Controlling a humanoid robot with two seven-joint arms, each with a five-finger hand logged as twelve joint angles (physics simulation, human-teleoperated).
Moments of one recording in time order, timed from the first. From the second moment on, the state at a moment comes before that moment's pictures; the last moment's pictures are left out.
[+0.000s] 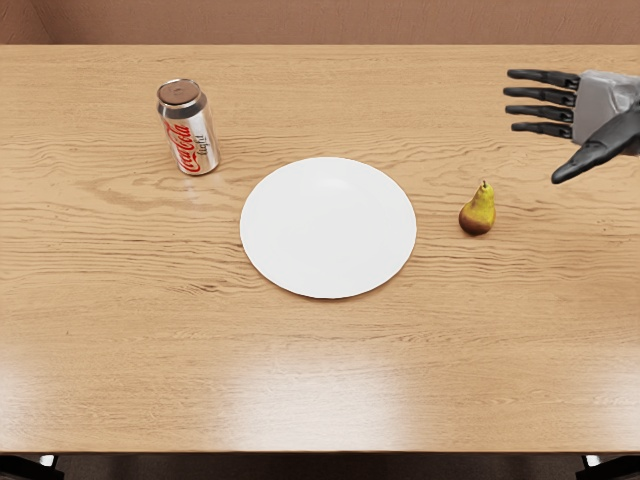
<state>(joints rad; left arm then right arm) 0.01 0.00 -0.09 -0.31 -0.08 -0.08 0.08 0.82 -0.94 0.81 1.21 -0.10 0.61 -0.39</state>
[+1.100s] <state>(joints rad) 0.01 0.00 -0.09 -0.31 -0.08 -0.08 0.08 0.63 -0.65 0.98 1.08 -1.04 0.61 0.20</state>
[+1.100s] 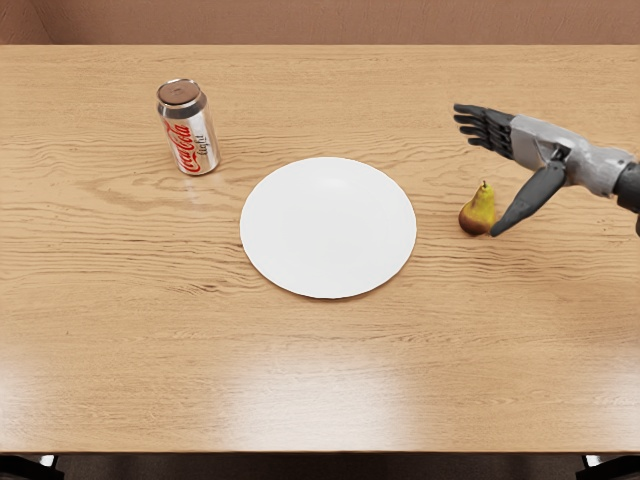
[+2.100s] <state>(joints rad) 0.01 0.00 -0.09 -0.31 -0.08 -0.08 0.08 0.71 -0.47 0.79 0.76 -1.02 0.37 0.20</state>
